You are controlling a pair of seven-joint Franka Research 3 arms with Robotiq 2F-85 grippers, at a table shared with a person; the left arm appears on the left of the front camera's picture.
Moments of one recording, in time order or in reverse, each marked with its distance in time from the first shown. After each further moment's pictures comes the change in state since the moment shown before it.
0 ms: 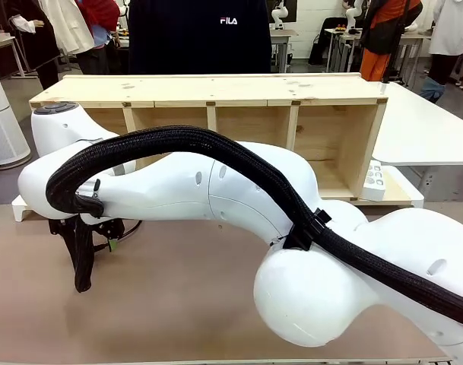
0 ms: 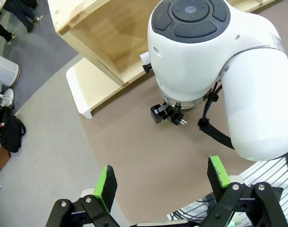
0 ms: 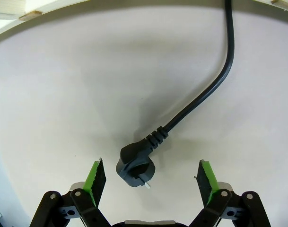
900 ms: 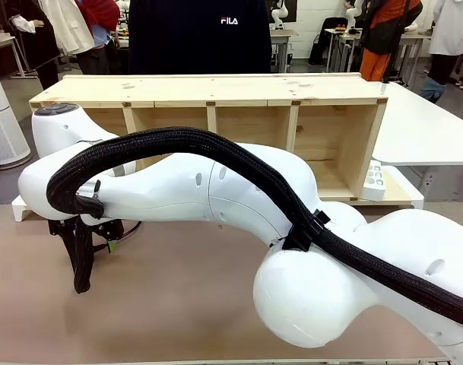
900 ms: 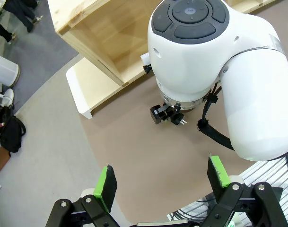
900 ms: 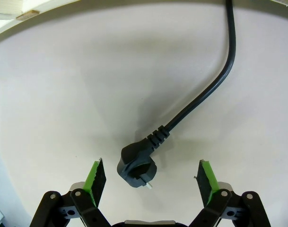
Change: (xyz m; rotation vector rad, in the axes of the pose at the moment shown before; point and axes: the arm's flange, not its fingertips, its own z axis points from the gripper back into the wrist) left arm 0.000 0.000 0.000 0.000 0.000 0.000; right arm -0.001 0.001 -0.002 0.003 0.006 -0.011
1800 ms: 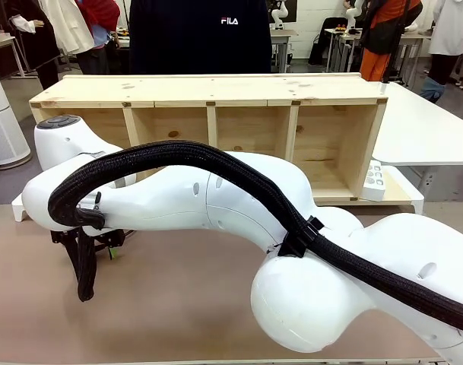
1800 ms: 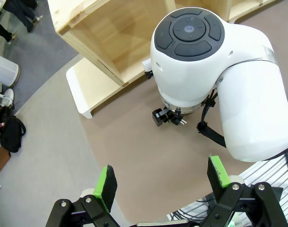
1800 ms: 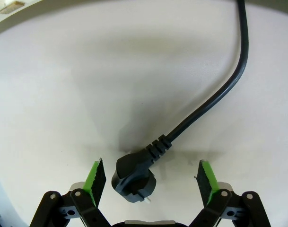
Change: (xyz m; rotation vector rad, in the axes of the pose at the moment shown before) left arm 0.000 0.000 0.000 0.000 0.000 0.000; right arm -0.002 0.000 -0.022 -0.008 -0.002 0.017
